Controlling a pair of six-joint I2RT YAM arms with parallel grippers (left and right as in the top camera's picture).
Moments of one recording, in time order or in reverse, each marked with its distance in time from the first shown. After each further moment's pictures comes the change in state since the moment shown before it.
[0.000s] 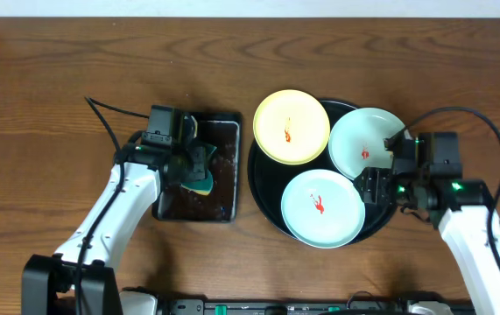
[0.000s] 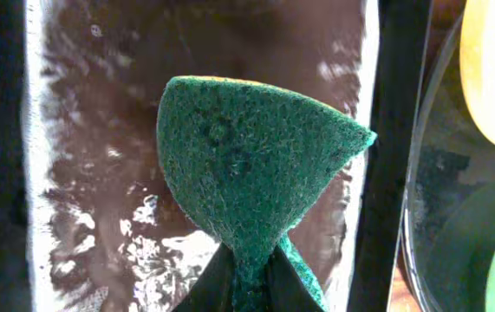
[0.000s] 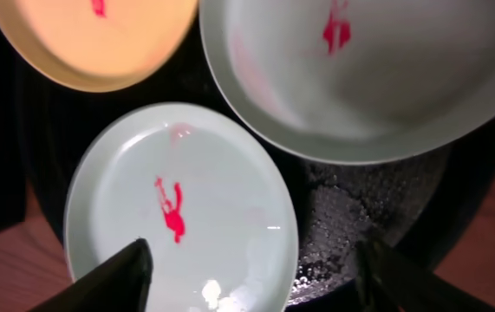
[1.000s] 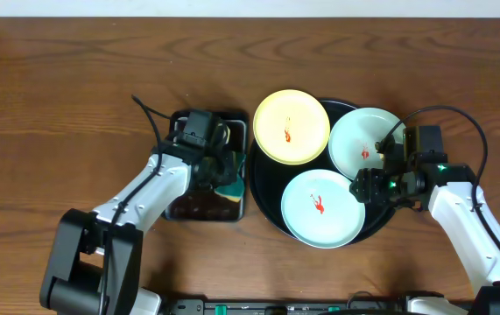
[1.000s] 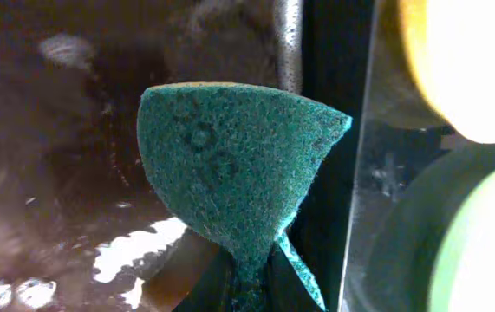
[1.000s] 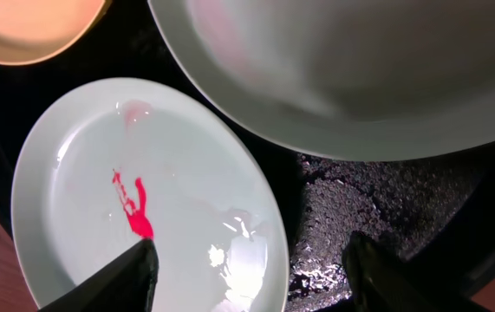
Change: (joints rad) left arm -0.154 0.164 -0.001 0.145 0.119 -0.138; right arm 0.000 0.169 0.000 0.029 -0.007 0.001
